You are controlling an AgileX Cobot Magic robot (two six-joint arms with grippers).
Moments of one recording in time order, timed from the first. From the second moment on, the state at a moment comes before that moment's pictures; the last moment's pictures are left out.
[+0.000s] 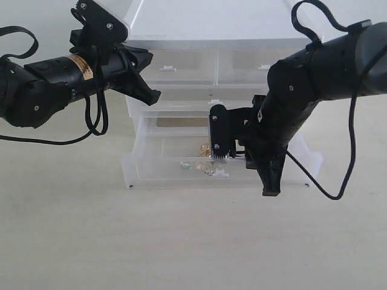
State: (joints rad) left arm -0.37 1.81 -1.00 0.25 -0.51 0.18; right arm 0.53 1.86 -1.15 -0.13 0.58 -0.98
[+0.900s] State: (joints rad) left arm -0.37 1.81 -1.00 0.25 -0.52 0.18; right arm 0.53 1.74 -1.13 0.08 0.55 -0.90
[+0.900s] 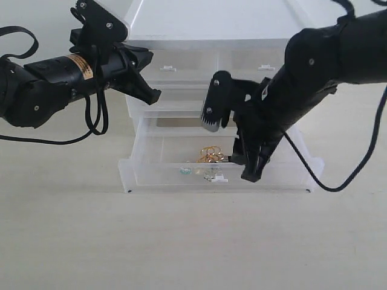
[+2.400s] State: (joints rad) left arm -0.37 1.81 -1.00 0.25 -0.56 0.18; right arm 0.53 2.06 -1.35 0.12 0.45 -0.28
